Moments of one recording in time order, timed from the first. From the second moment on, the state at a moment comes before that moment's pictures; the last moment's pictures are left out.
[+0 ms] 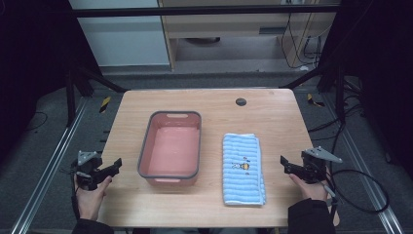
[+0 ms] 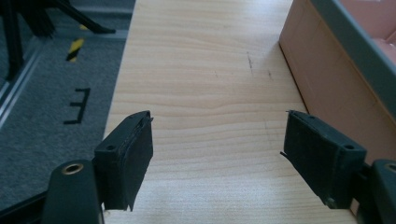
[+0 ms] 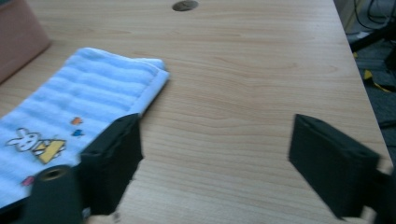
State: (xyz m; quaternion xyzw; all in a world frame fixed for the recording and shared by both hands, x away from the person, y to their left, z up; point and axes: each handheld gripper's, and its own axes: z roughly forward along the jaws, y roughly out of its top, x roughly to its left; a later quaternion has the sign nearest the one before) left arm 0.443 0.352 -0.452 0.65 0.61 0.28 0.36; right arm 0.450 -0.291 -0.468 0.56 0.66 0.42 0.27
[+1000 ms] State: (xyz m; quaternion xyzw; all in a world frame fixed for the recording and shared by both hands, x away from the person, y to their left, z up) left arm 0.427 0.304 -0.404 0.68 0.53 0.29 0.41; right arm 0.447 -0.279 -0.439 0.52 0.68 0.45 0.26
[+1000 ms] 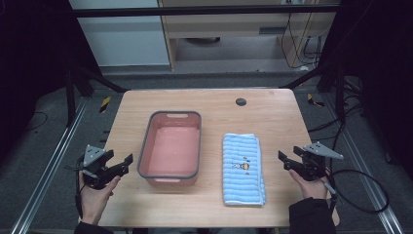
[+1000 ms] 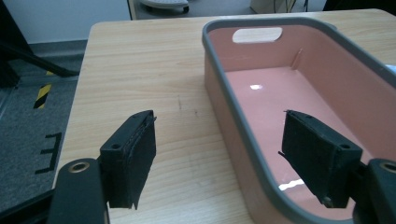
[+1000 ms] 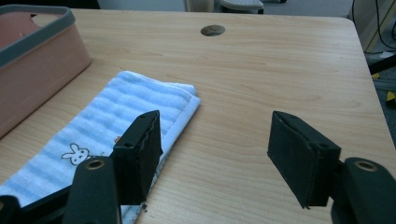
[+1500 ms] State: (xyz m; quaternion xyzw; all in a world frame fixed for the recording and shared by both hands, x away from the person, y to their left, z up) left arm 0.428 0.268 -0.392 0.69 0.50 0.28 0.44; right arm 0.446 -0.278 -0.416 0.51 0.67 0.46 0.27
